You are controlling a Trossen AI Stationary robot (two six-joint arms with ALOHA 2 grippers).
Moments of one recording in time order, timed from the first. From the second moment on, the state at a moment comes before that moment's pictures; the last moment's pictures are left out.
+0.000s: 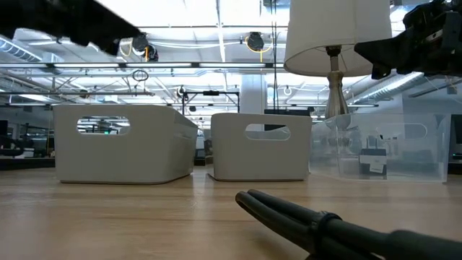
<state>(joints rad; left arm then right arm) -0.22 0.73 0.34 0.22 -0.17 0.13 -0.35 0.03 0.02 0.20 -0.31 -0.05</state>
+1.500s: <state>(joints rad) -0.53 2.10 1.43 -0.18 0.04 0.36 -0.35 0.03 0.02 0.13 -0.24 0.02</state>
